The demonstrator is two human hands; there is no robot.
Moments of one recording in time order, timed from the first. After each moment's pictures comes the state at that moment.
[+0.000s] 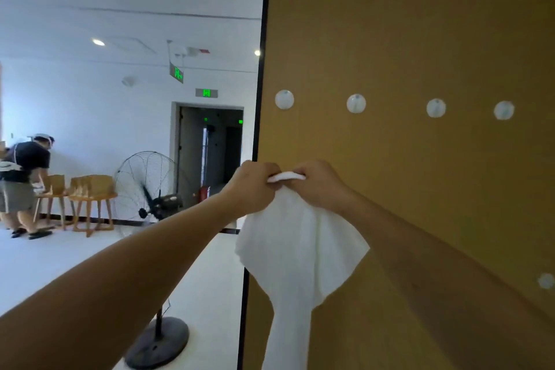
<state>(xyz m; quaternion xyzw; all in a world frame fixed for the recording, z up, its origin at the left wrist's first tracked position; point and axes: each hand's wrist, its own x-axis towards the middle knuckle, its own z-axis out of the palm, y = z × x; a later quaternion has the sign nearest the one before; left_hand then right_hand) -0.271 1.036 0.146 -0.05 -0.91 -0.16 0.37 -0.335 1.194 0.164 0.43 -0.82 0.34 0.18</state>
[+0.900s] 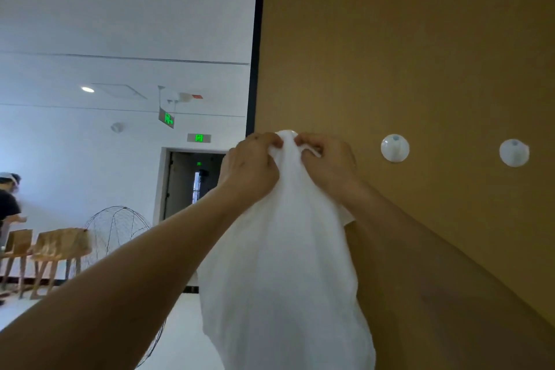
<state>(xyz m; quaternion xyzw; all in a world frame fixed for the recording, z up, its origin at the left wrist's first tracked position) -0.468 0.955 0.274 -0.02 -0.79 -0.14 0.60 -0.525 1.109 0.285 0.41 -0.70 0.42 0.40</state>
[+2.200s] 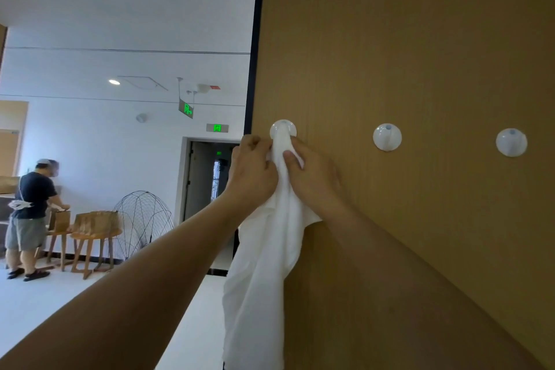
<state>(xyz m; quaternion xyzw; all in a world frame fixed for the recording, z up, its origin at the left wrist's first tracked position) -0.449 0.984 0.241 0.02 -0.81 -0.20 0.55 -0.514 1.106 0.243 0.43 -0.72 0.44 0.33</state>
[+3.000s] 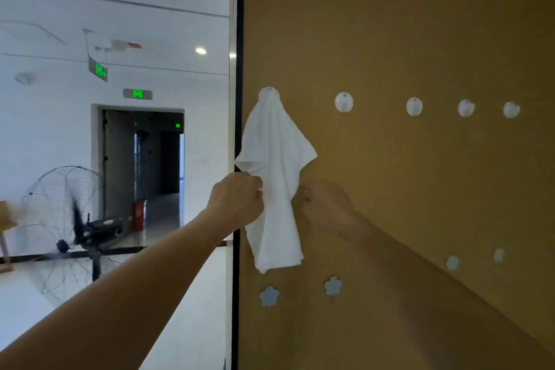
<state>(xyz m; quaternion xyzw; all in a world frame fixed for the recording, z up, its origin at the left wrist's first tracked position) -0.376 0.956 0.130 -0.05 -0.91 -0.06 0.40 -0.409 1.159 0.123 0.23 -0.90 0.27 0.24</state>
